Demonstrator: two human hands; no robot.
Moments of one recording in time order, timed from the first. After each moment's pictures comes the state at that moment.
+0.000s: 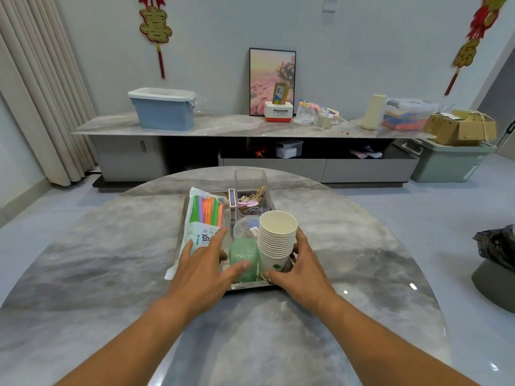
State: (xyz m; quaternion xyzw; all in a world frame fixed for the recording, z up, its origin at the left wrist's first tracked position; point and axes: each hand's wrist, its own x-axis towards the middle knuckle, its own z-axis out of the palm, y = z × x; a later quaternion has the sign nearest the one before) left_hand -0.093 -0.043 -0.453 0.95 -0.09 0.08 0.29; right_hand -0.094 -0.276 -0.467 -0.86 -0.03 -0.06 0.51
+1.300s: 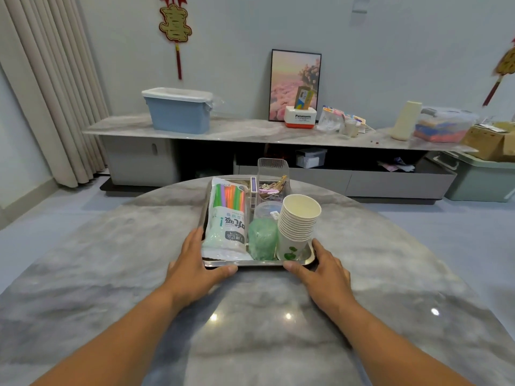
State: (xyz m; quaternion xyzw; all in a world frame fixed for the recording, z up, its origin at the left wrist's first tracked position) left_hand 0.019 0.022 -0.492 0.90 -0.02 0.07 0.43; right_hand 0.016 -0.263 -0.493 -0.93 0.06 -0.09 0.35
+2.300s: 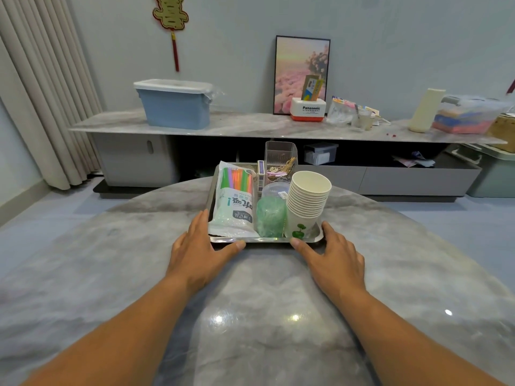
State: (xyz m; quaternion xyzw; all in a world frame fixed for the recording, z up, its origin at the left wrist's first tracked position) left_hand 0.108 0.018 -0.503 0.91 -0.01 0.14 0.38; right_hand 0.100 -0.252 -0.501 -0.95 0.09 -0.14 0.27
